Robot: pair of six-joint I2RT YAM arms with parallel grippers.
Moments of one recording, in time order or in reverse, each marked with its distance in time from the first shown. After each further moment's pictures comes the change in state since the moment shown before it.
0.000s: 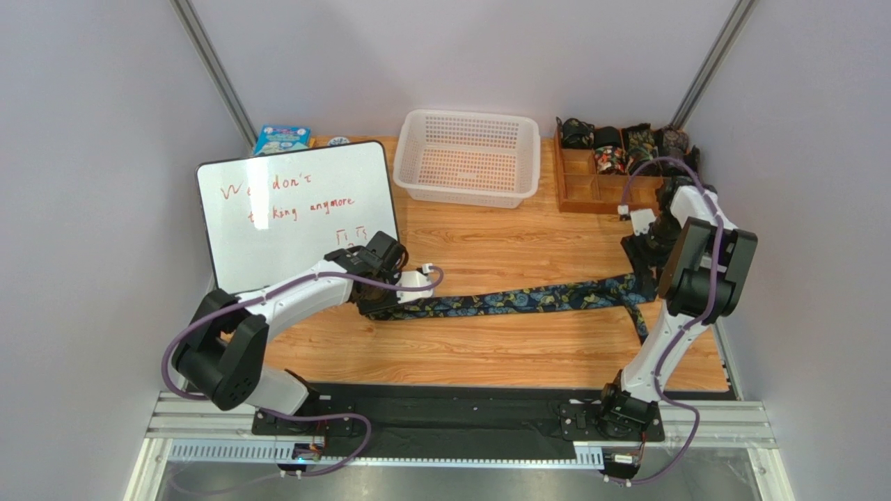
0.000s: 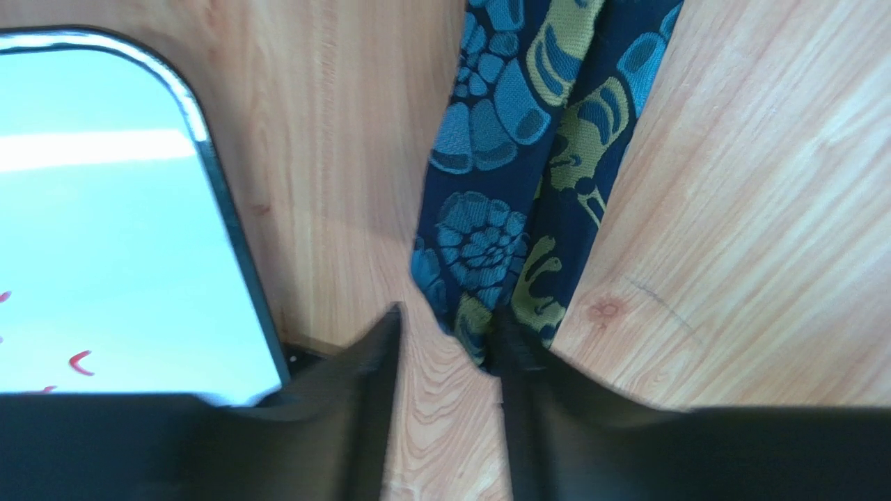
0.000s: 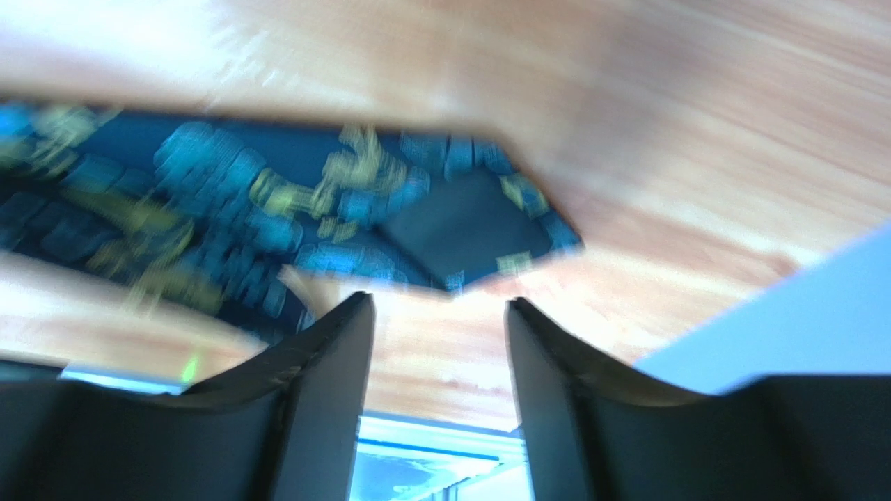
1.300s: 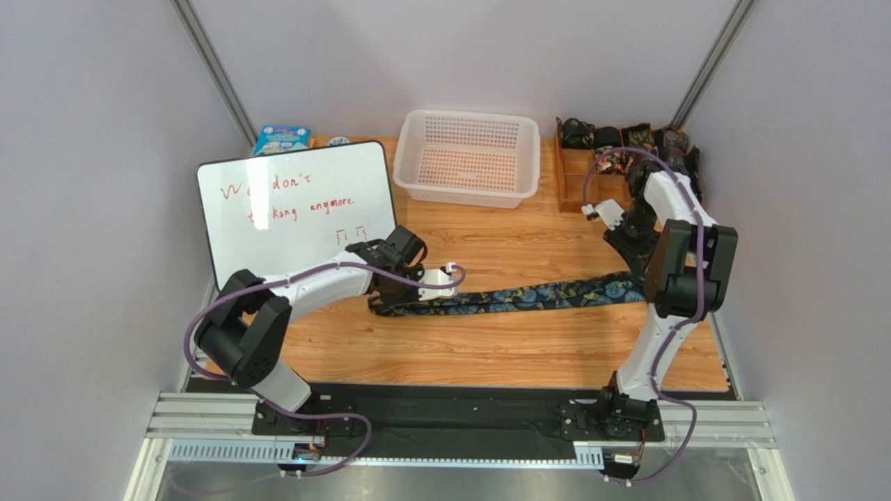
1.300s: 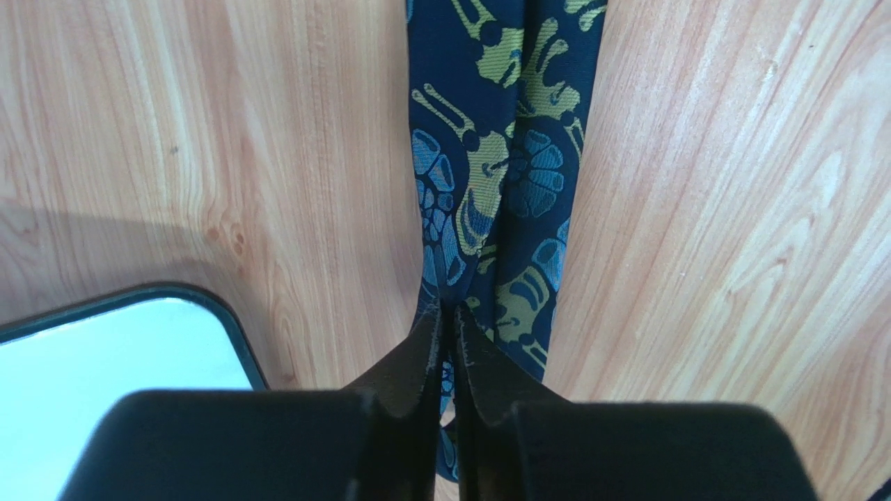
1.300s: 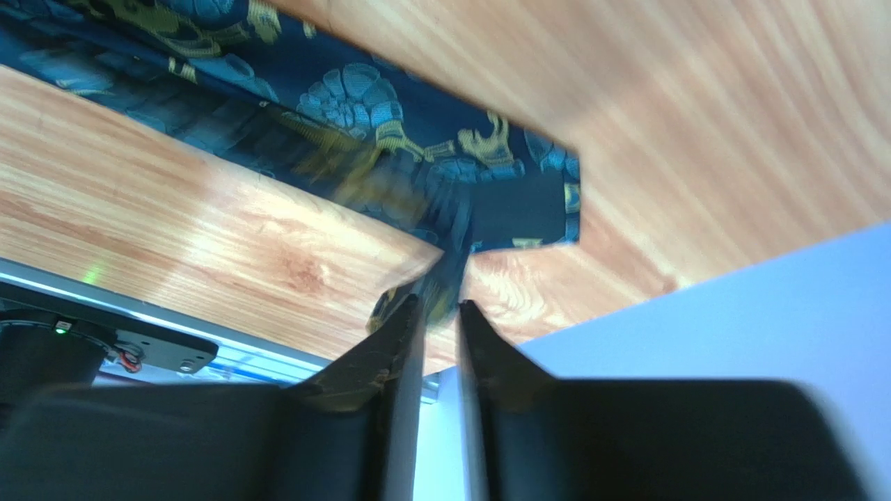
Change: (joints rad) left arm -0.062 0.136 0.105 0.074 0.179 0.045; right arm 0.153 -0.060 0.094 -0.163 0.040 -0.247
